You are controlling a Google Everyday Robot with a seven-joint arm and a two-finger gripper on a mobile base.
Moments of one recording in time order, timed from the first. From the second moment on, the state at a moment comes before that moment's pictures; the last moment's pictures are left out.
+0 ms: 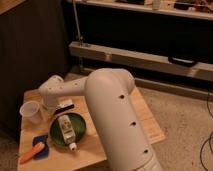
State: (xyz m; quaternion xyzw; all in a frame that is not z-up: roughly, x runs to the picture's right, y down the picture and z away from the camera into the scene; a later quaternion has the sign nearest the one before) arm -0.330 0.127 0.874 -0.34 -0.04 0.31 0.88
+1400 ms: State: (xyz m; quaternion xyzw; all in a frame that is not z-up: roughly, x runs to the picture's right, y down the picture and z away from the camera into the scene) arm -0.370 0.077 0.872 -0.36 -0.08 0.39 0.84
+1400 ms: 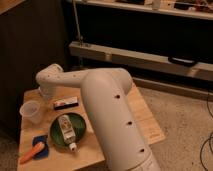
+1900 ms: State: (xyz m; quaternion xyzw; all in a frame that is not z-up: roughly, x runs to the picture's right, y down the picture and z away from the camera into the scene) arm -0.365 0.085 0.894 -0.36 -0.06 0.39 0.84
